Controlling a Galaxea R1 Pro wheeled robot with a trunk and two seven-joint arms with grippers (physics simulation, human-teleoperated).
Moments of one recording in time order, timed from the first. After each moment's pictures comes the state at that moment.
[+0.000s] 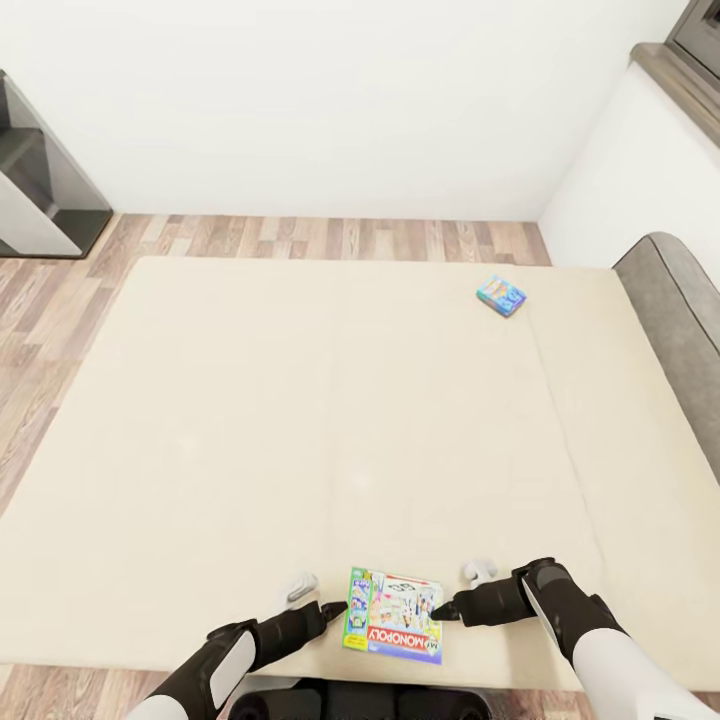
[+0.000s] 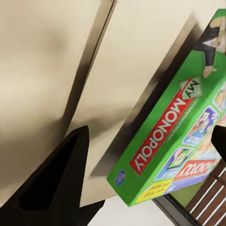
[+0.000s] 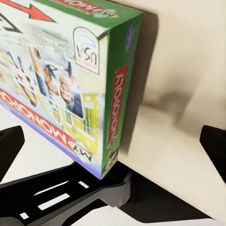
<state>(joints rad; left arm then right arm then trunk) -0.53 -0.06 -0.13 -0.39 0.53 0.33 -0.48 -0.66 -0.08 -0.17 -0.47 0.40 0.63 0.91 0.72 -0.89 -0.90</state>
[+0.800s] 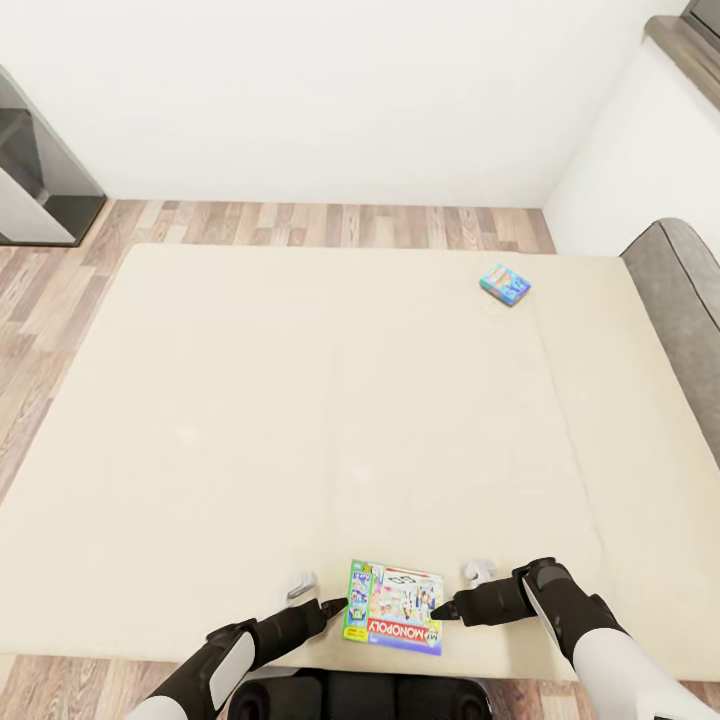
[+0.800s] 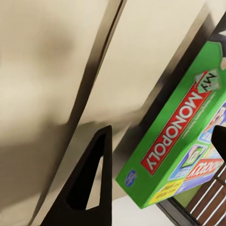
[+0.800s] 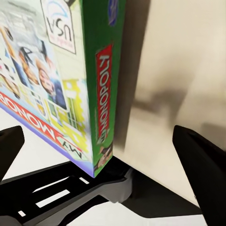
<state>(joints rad) -0.53 -0.06 -0.13 -0.39 0.52 0.29 -0.51 -0.66 -0.09 -0.17 -0.47 0.40 0.63 0.92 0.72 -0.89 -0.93</state>
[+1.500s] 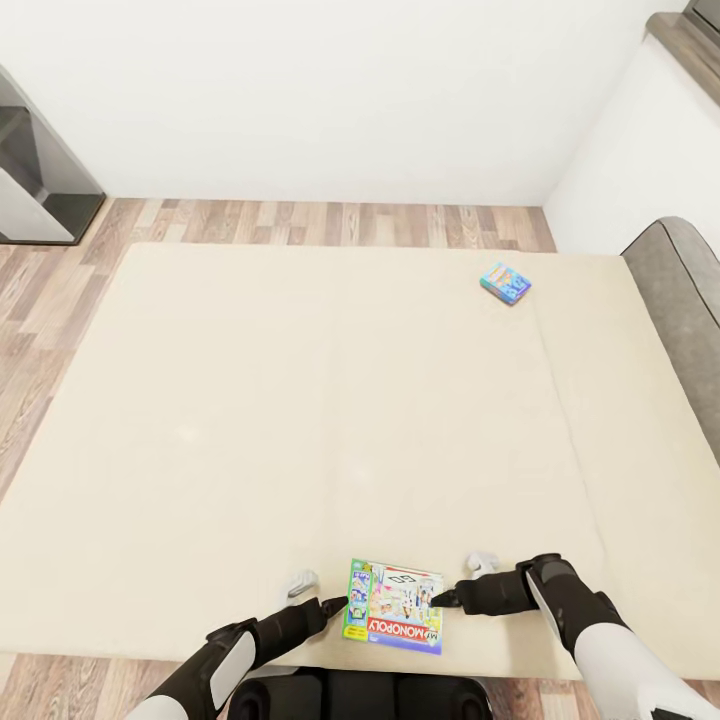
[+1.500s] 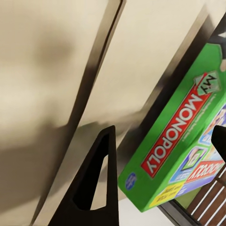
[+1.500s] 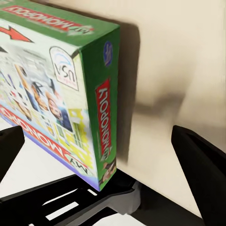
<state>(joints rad) -0.53 -0.06 -0.13 -0.39 0.52 0.27 -0.51 -0.67 -0.09 -0.23 -0.47 0.39 0.64 0.92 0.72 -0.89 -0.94</state>
